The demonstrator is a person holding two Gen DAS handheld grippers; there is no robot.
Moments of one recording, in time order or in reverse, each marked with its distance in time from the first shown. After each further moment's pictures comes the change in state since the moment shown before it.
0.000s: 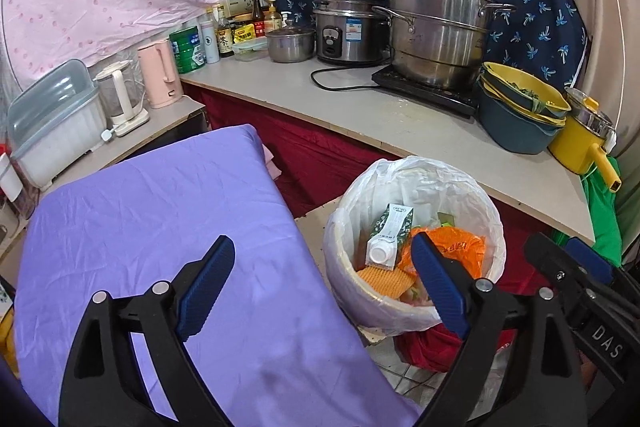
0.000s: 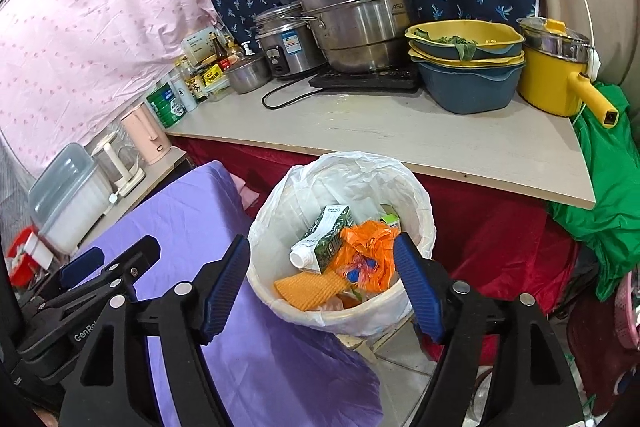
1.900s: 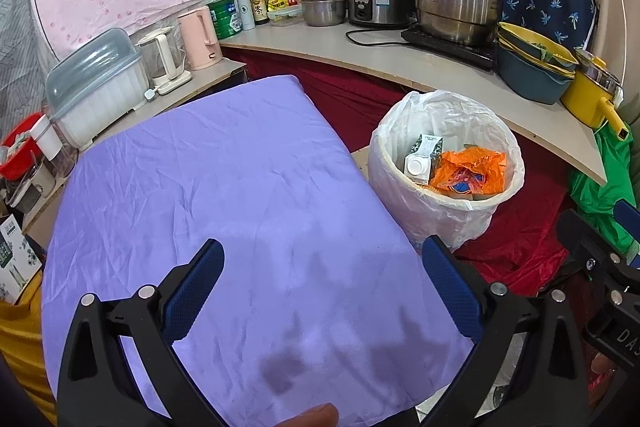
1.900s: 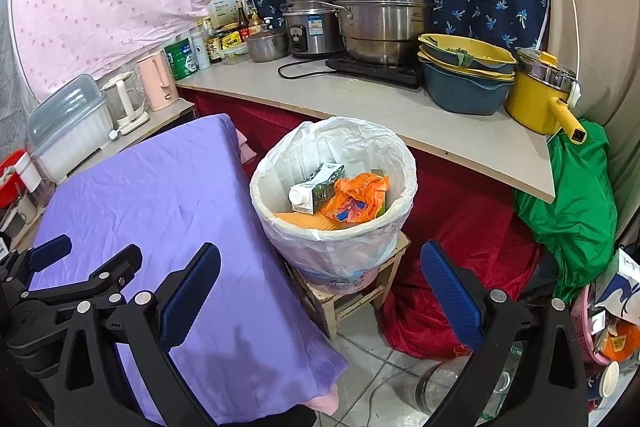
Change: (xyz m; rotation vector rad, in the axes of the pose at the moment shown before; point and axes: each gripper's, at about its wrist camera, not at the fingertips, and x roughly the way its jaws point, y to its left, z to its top) left arm -0.060 0.027 -0.083 -0.006 0.101 0.103; right arm -0.064 0.030 -0.069 -0.189 0.029 -0.076
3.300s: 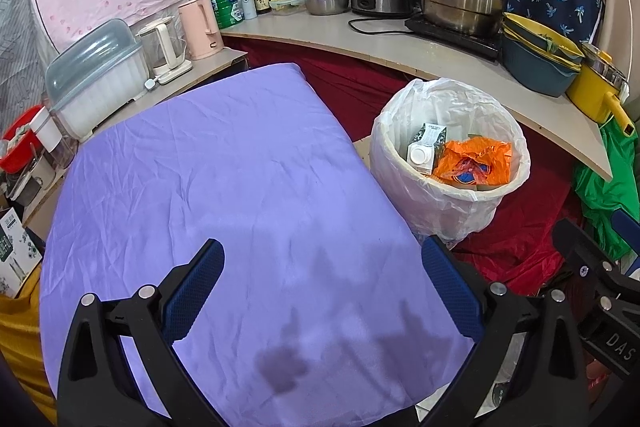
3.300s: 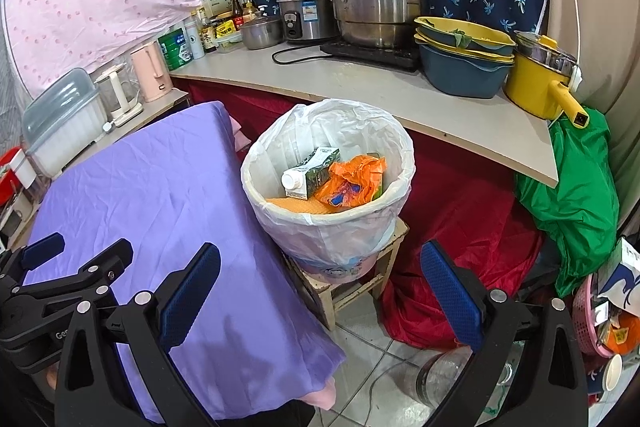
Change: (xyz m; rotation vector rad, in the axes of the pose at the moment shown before) left arm 0.011 -0.003 -0.006 -0.004 0.036 0.005; right arm 0.018 -0.011 -0.008 0.012 0.042 -0.003
